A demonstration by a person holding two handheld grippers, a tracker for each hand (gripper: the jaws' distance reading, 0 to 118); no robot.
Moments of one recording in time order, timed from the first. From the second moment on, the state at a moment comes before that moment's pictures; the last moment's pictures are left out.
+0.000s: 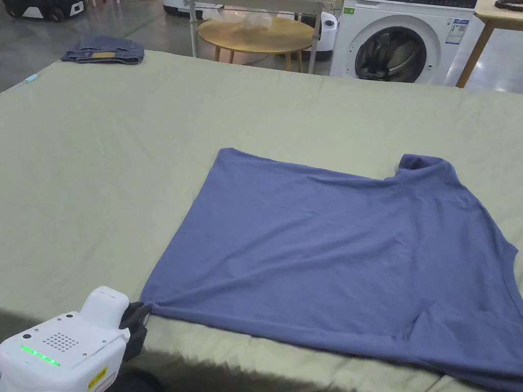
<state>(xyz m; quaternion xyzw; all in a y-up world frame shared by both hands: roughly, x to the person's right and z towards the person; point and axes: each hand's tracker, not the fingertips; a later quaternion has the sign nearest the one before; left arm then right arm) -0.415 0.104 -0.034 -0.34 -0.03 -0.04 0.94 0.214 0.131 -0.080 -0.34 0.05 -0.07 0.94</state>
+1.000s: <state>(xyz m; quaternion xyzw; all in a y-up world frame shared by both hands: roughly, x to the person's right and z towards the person) -0.411 0.216 -0.123 -0.25 -0.03 0.03 0.97 0.216 0.241 -0.164 -0.27 0.08 -0.07 0.96</state>
